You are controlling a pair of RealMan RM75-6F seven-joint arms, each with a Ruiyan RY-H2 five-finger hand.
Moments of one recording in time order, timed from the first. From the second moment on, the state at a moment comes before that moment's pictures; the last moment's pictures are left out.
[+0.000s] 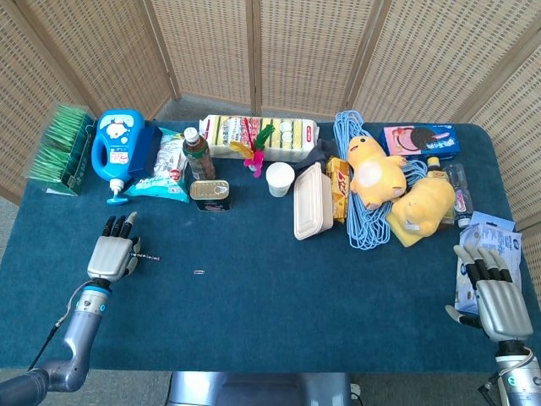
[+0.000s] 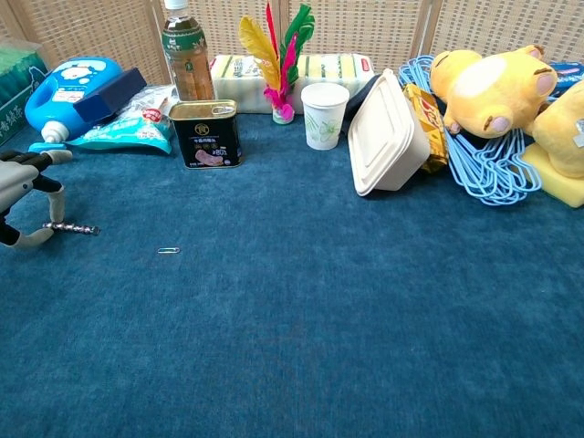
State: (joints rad) left arm -0.43 -1.66 -0.10 -1.08 1.27 1.10 0.34; right arm 0.10 -1.10 0.05 -1.67 -1.46 1.40 -0.05
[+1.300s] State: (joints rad) left arm -0.43 -1.47 -0.09 -1.40 1.39 1.26 0.47; right arm 0.10 -1.08 0.05 -1.68 -1.47 1.40 0.00
